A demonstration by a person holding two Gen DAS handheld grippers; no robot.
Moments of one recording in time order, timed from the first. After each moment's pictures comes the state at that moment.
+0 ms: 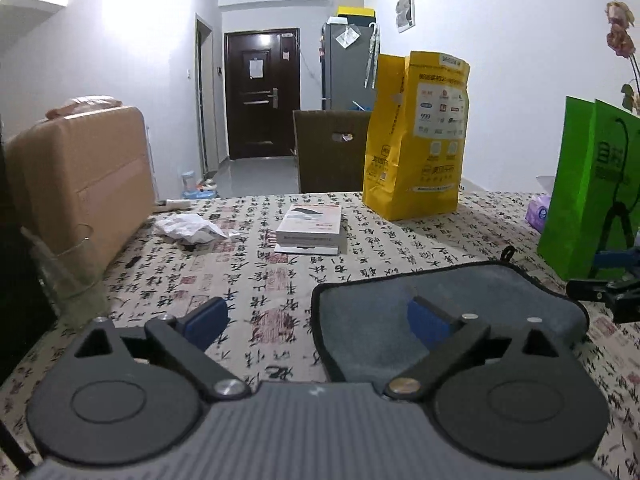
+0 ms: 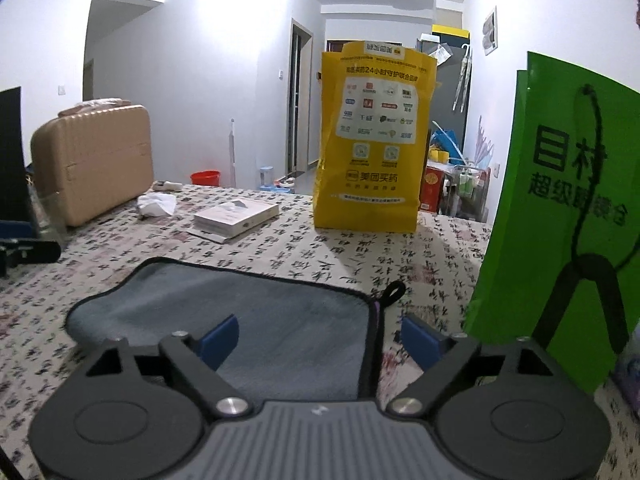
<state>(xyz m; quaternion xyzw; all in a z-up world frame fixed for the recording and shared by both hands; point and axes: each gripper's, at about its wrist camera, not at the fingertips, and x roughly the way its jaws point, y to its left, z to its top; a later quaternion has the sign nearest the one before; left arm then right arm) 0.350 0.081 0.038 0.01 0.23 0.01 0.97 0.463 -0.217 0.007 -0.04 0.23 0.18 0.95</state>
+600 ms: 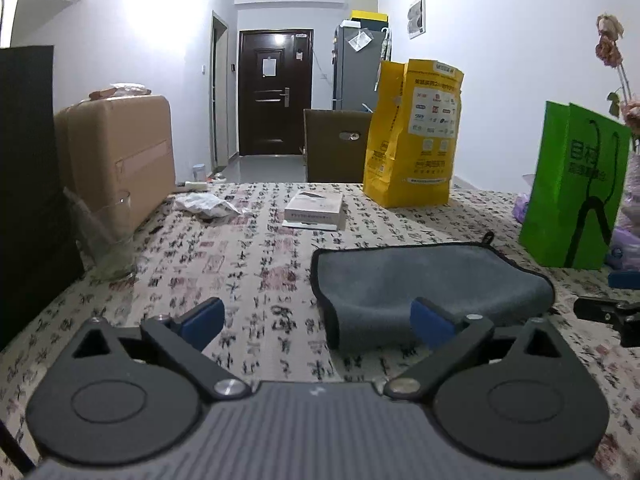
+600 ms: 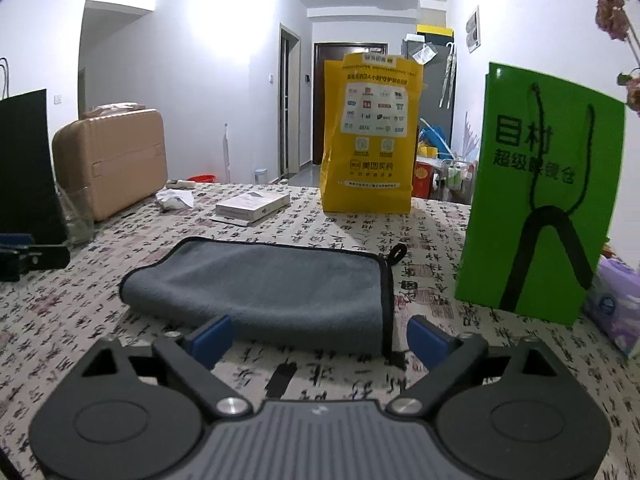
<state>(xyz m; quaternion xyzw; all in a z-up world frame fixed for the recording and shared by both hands) 0.271 0.077 0.034 -0.02 0.23 0.02 0.97 0.365 -0.218 0.007 -0.02 0.23 0.16 0.96</state>
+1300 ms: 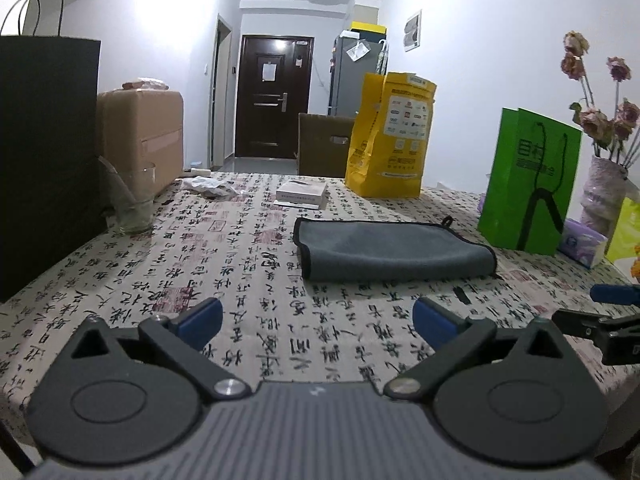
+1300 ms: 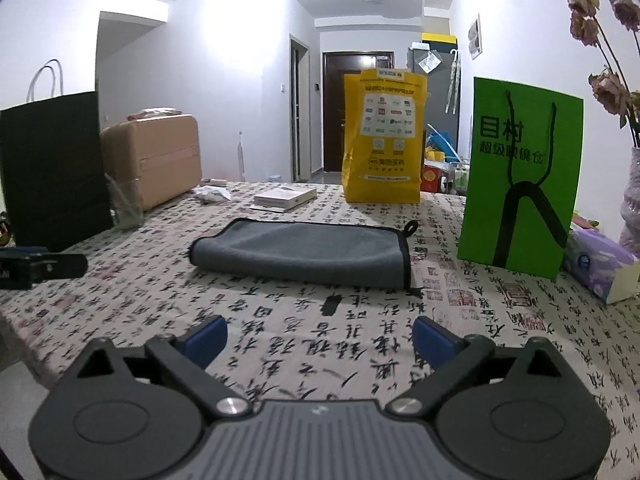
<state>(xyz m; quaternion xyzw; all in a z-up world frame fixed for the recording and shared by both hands) 0.154 0.057 0.029 -0.04 0.21 0.01 0.98 0.246 -0.222 0.006 -0.01 0.22 0.18 0.96</state>
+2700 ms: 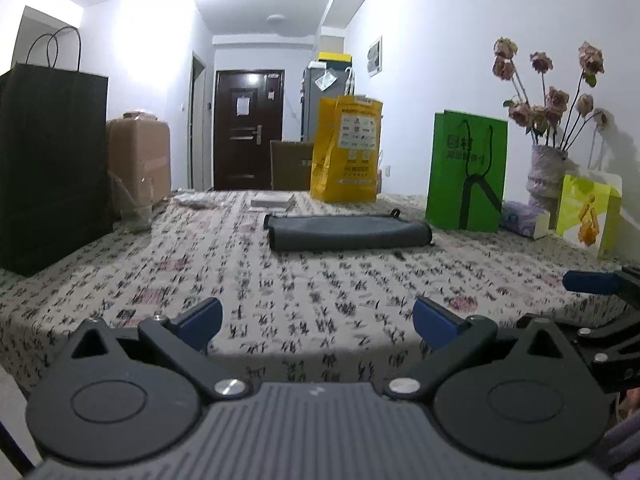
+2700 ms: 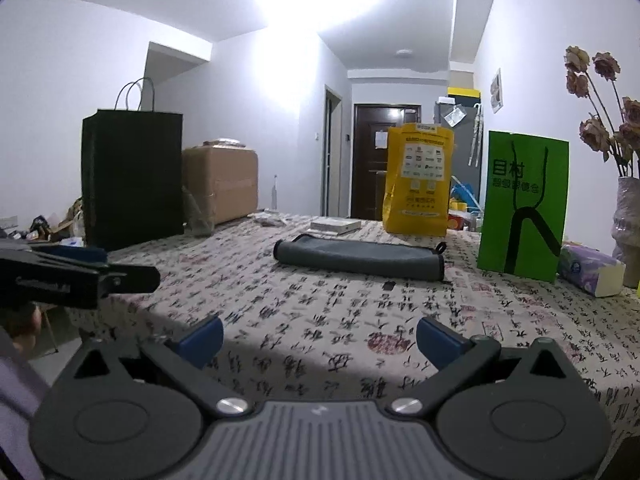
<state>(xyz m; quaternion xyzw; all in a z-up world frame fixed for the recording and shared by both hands) 0.022 0.021 0.002 -0.01 0.16 -0.02 0.99 0.085 -0.216 -0.016 -0.03 0.14 0.22 0.97</state>
